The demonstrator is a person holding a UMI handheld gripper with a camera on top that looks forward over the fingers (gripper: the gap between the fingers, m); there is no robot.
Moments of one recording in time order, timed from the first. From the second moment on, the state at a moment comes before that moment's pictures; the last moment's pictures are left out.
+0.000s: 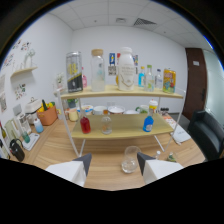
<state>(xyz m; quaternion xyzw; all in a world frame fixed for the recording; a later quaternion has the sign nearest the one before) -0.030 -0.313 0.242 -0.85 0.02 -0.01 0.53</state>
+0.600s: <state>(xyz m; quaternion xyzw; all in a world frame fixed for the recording) -0.166 -0.138 0.417 -0.75 -0.02 0.02 0.66</state>
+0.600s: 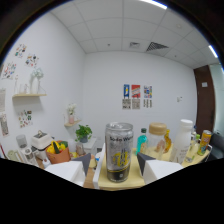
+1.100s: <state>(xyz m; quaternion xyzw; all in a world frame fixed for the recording) -0.157 -0.088 0.410 -0.75 -0.01 0.01 0.66</state>
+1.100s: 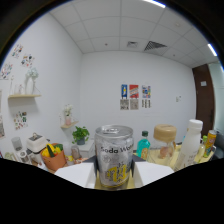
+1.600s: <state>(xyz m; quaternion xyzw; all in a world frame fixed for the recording) -0.143 -0.174 0.426 -0.74 -0.02 0.03 0.68</state>
